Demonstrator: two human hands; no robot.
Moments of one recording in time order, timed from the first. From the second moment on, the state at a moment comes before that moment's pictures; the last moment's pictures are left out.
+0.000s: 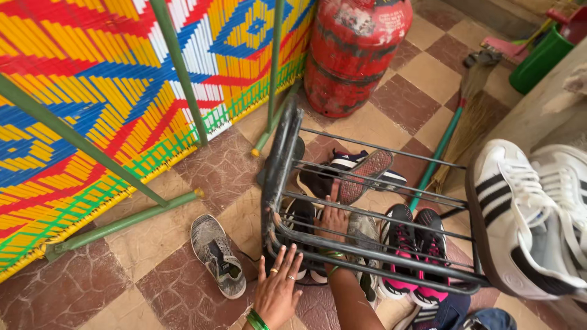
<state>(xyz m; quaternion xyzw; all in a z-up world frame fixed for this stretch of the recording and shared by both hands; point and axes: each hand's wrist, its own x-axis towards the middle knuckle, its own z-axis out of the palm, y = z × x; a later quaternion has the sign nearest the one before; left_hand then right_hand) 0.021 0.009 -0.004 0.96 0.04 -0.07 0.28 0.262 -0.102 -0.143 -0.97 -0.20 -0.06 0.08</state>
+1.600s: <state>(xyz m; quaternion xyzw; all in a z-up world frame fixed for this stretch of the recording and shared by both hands) -0.037 -0.014 -0.009 0.98 0.08 -0.08 0.16 -0.007 -0.173 -0.071 -0.97 -0.15 0.10 0.16</state>
